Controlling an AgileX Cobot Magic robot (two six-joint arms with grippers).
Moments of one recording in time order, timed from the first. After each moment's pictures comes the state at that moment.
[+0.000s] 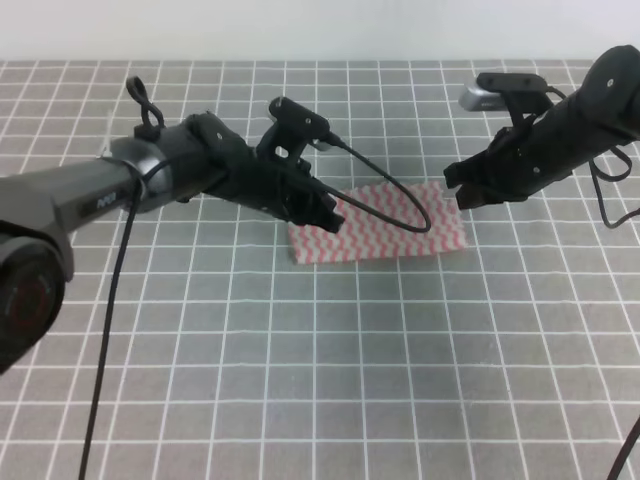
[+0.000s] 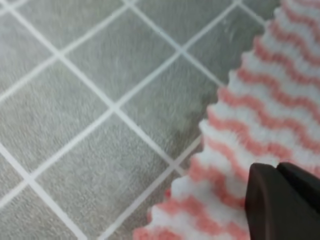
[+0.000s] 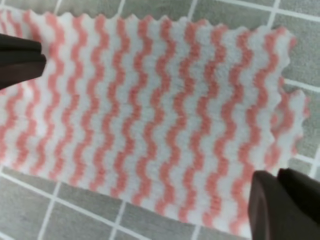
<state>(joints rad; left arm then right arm) -0.42 2.22 -1.67 -0.80 0.49 1.06 0.21 2.05 -1.60 0.48 0.78 -0.34</state>
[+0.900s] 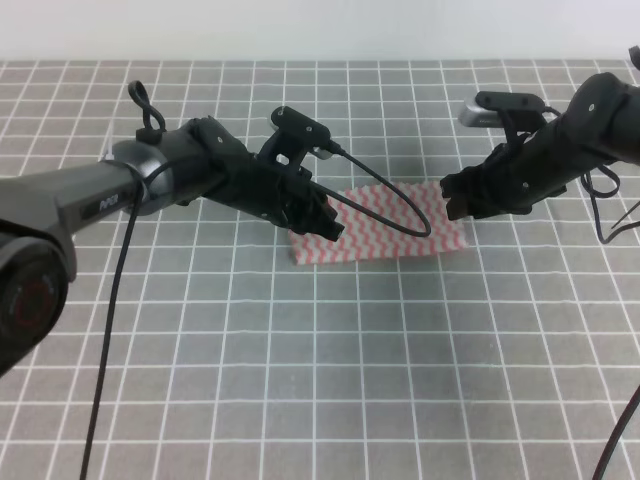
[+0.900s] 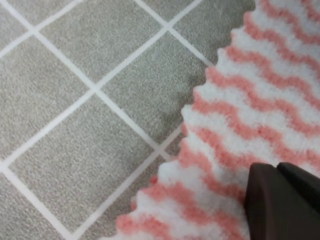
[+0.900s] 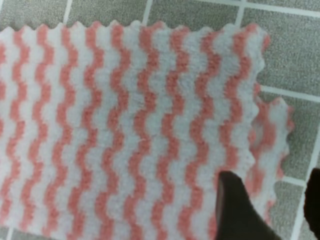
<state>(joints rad) -0.42 2.24 -1.67 -0.80 0.53 1.06 0.21 2.12 -1.60 0.46 0.70 -0.28</state>
